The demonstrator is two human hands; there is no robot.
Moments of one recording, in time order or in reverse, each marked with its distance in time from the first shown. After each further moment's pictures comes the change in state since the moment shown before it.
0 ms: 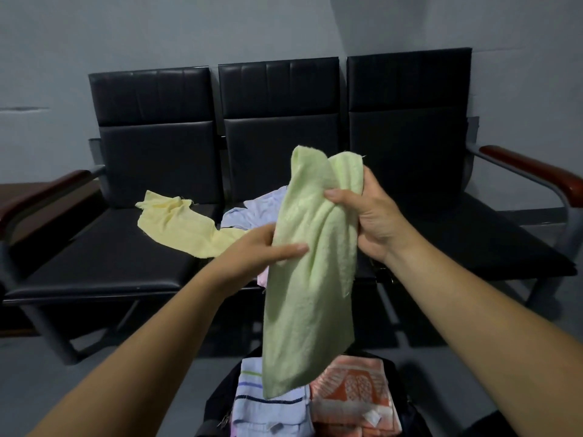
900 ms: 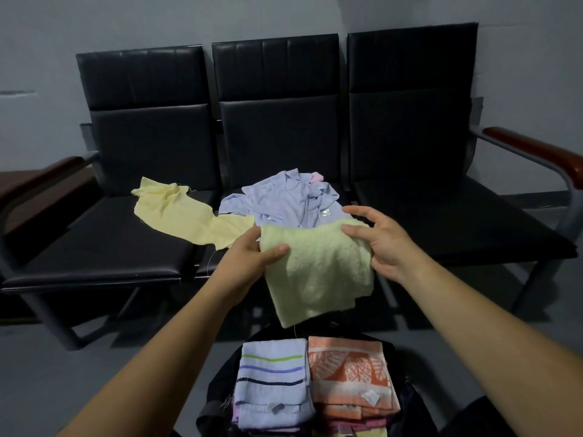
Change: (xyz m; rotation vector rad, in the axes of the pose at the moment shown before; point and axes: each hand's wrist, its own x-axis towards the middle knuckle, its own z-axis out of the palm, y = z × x) left_hand -0.002 -0.051 0.008 -0.154 0.255 0.005; right_hand -0.009 0.063 -0.067 -0.102 0.186 0.252
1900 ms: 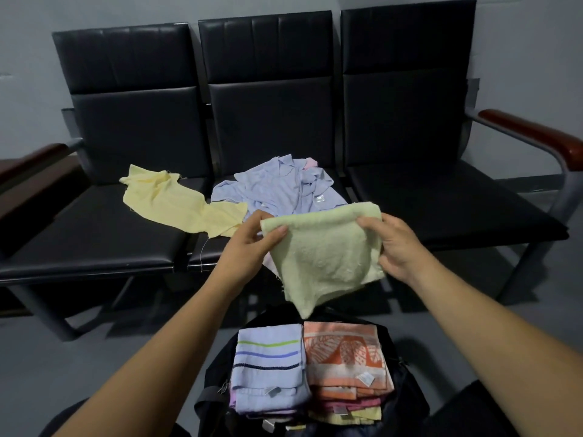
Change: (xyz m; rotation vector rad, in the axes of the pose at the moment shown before) left_hand 0.014 -0.028 0.001 0.182 -0.008 0.212; right_hand -0.011 0.021 -0.027 -0.045 0.097 -0.023
